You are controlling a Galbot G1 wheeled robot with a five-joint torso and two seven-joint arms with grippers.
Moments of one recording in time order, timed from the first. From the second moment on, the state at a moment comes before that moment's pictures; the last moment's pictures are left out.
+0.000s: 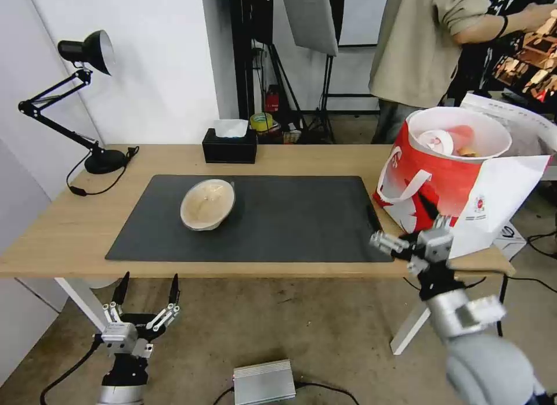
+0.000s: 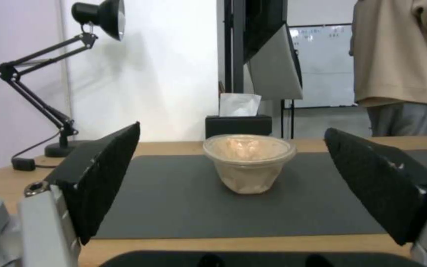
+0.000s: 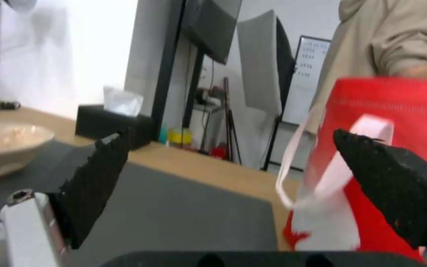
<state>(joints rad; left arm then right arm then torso) 1.80 -1.59 -0.77 -2.08 -0.20 -0.52 0.27 -1.63 1.11 0.53 2.28 0.15 0.12 0.10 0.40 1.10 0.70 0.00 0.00</state>
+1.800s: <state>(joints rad) 1.73 -1.54 -0.76 -2.12 -0.17 -0.46 0.28 -1.73 1.28 0.49 2.22 -0.08 0.18 0.06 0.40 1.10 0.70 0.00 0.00</state>
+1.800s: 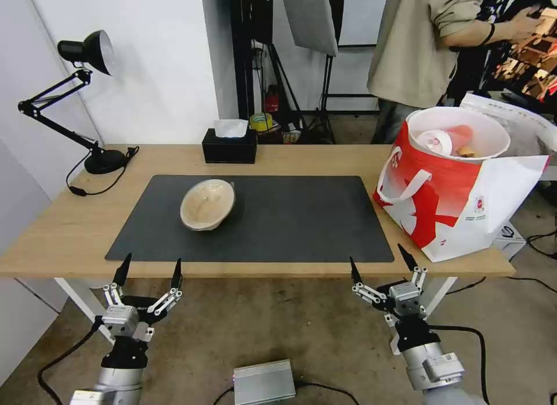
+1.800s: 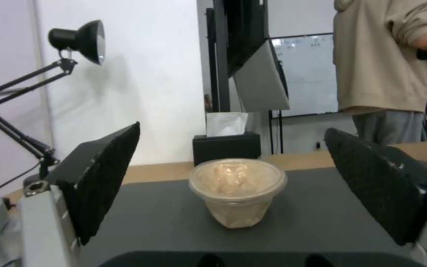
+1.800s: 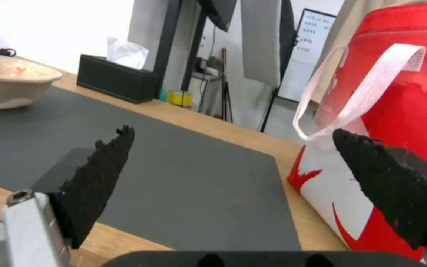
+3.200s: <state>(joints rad) 1.47 -1.14 -0.64 -1.97 -0.02 -0.30 0.24 -1.73 1.28 0.49 2.22 -0.08 0.18 0.06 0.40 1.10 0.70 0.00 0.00</state>
